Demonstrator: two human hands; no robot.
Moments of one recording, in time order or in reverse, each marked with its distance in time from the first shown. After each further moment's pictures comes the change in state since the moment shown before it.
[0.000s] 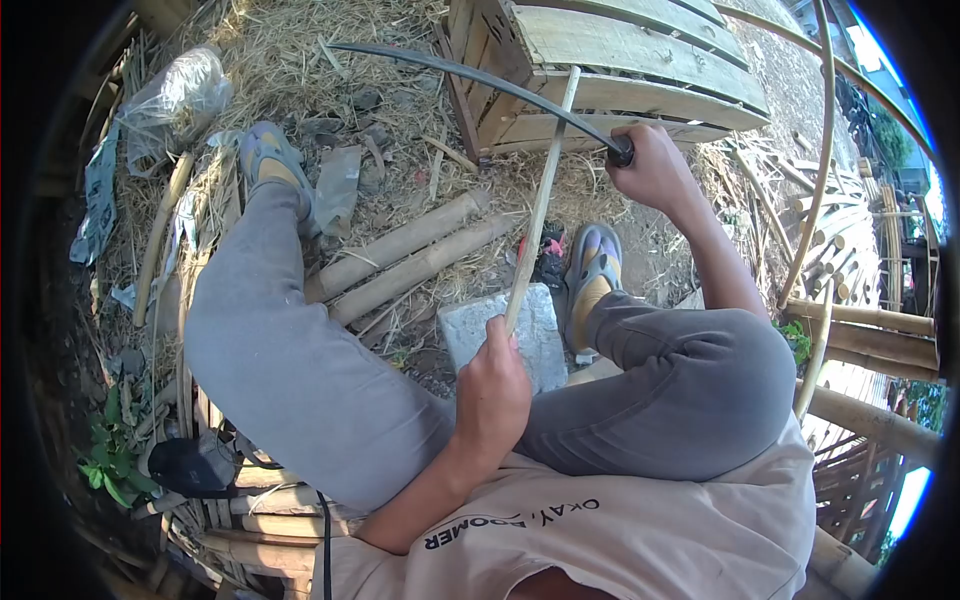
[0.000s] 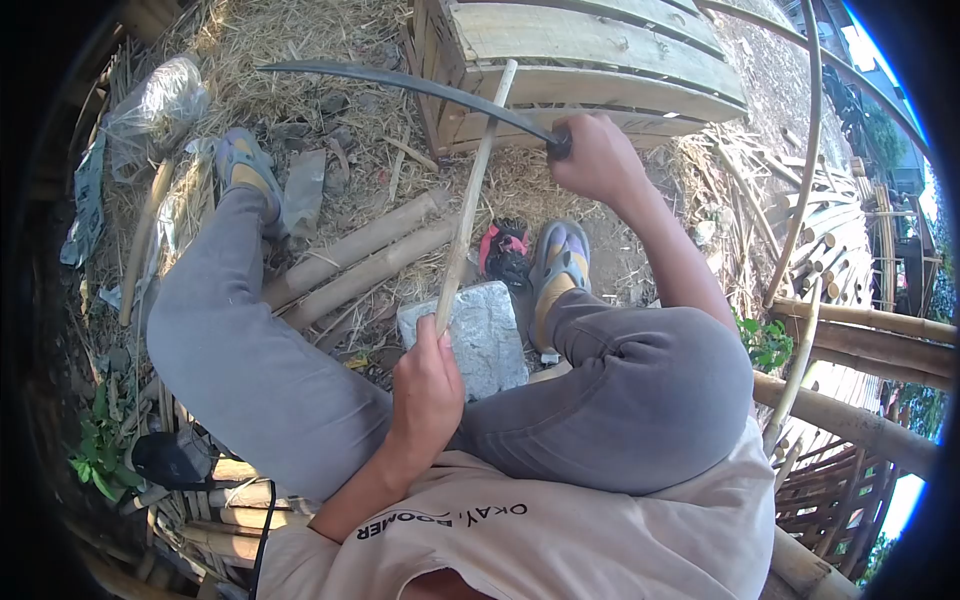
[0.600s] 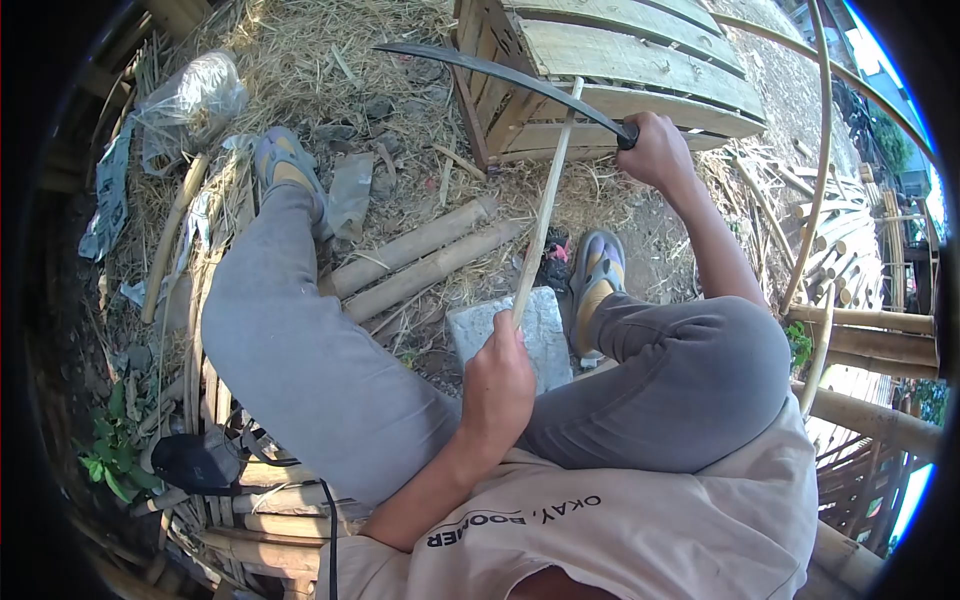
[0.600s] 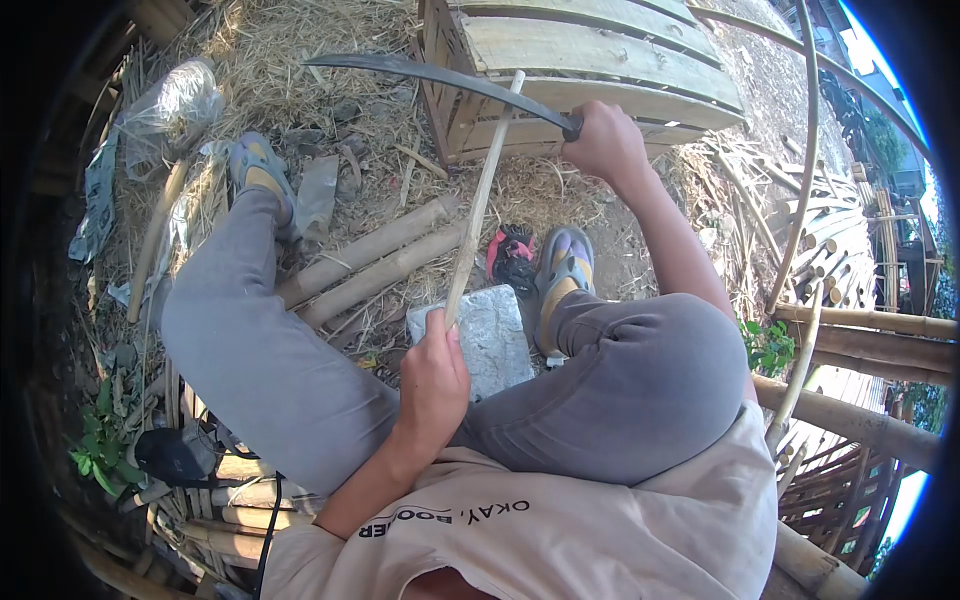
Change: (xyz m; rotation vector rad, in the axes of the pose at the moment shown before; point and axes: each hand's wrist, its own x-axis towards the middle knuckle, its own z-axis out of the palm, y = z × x) left_hand -0.001 -0.002 -0.004 0.015 0.021 0.046; right_hand 0.019 0.015 0.002 -0.098 0.090 0.112
